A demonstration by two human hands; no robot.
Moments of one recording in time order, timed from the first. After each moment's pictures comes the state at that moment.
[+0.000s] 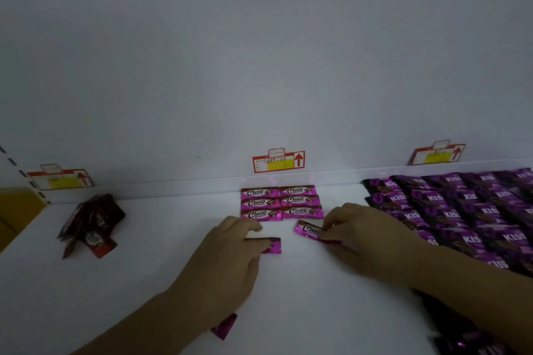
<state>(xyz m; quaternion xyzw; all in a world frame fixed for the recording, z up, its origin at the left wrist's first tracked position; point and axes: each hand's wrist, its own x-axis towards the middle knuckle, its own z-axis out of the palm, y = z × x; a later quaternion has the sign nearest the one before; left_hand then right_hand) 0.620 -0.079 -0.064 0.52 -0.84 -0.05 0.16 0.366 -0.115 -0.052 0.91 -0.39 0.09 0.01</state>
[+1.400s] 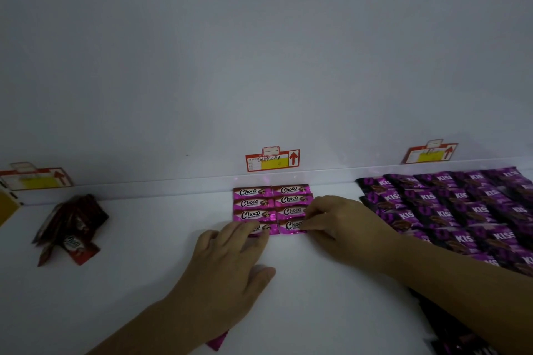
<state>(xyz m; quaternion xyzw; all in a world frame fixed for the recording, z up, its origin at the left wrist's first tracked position) 0.617 -0.080 -0.076 0.55 -0.84 -0.04 0.01 0.382 -0.138 -0.067 0.91 -0.39 0.16 0.02</state>
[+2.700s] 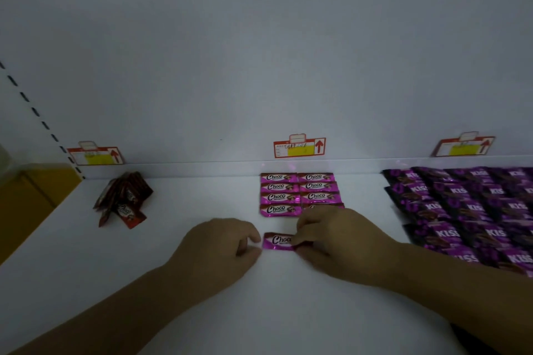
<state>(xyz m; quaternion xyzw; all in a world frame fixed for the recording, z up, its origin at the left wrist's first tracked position) 0.650 -0.063 -0.058 0.57 -0.80 -0.10 0.18 0.424 -0.097 -0.059 0.93 -0.32 0.14 -0.09</state>
